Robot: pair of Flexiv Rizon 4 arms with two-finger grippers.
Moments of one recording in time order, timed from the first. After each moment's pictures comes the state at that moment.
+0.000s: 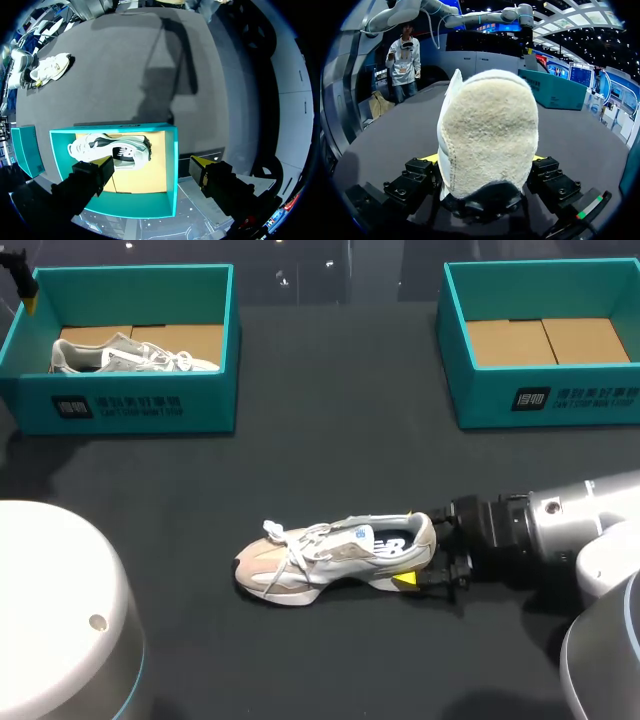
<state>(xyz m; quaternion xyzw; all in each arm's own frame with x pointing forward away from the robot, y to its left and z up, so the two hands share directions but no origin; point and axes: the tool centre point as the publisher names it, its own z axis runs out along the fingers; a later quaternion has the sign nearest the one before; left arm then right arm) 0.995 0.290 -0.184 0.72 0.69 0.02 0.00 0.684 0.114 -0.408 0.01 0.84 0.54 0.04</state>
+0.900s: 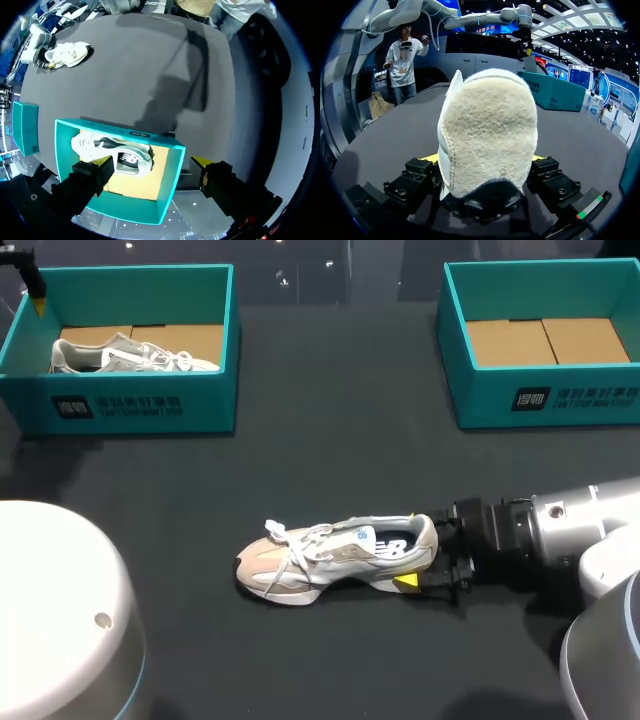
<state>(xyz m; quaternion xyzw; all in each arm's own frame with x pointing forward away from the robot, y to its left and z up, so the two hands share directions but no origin) 0.964 0.268 -0.178 0.63 0.78 0.01 -0.01 0.682 0.111 -0.409 0.01 0.84 0.55 0.05</state>
